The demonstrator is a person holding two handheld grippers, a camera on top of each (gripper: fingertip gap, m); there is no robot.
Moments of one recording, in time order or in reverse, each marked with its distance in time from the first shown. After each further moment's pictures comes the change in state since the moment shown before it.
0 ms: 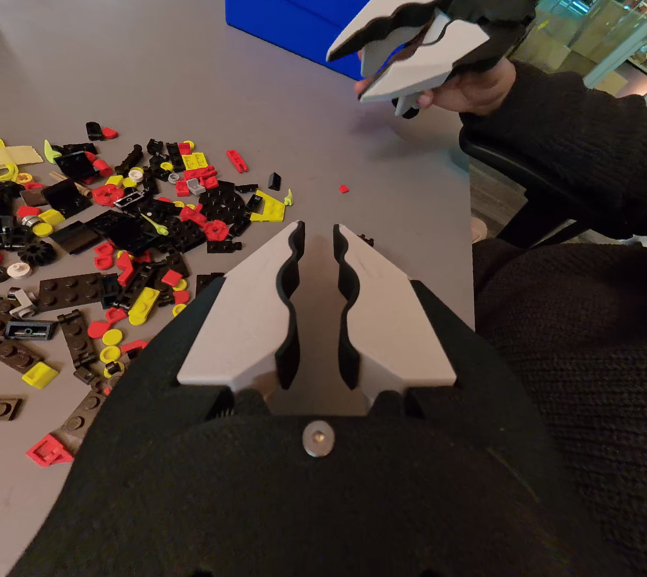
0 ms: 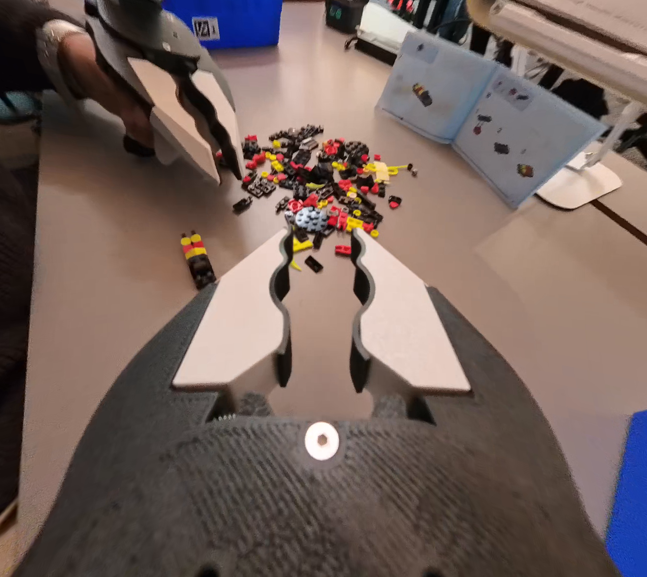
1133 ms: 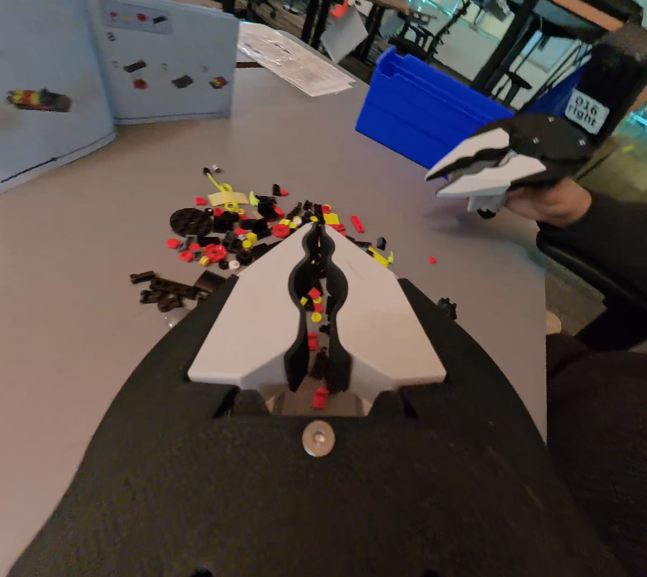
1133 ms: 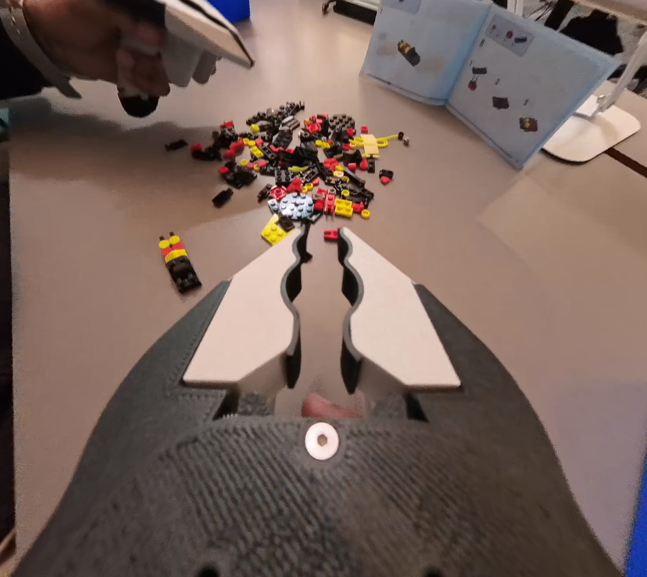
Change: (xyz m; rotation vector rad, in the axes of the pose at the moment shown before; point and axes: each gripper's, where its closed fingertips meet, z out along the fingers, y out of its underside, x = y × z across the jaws) left arm -0.078 -0.044 -0.060 0.241 -0.256 -0.097; right arm 0.014 0.016 0.010 -0.064 0.029 0.107
